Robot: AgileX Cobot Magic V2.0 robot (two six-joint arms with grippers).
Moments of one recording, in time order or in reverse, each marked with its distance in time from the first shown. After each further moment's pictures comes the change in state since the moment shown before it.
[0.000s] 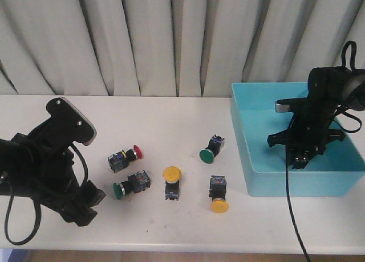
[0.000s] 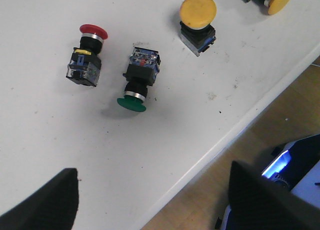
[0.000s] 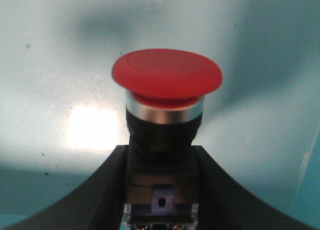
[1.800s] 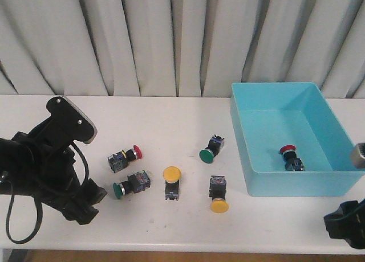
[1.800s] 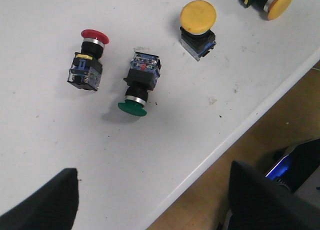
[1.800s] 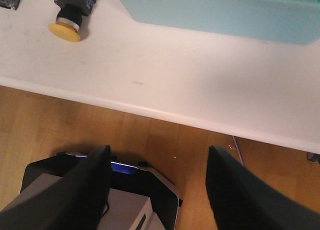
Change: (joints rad) left arm 0.000 0.000 0.000 0.000 -0.016 -0.001; right arm 0.000 -1.272 1.023 0.239 -0.195 -0.176
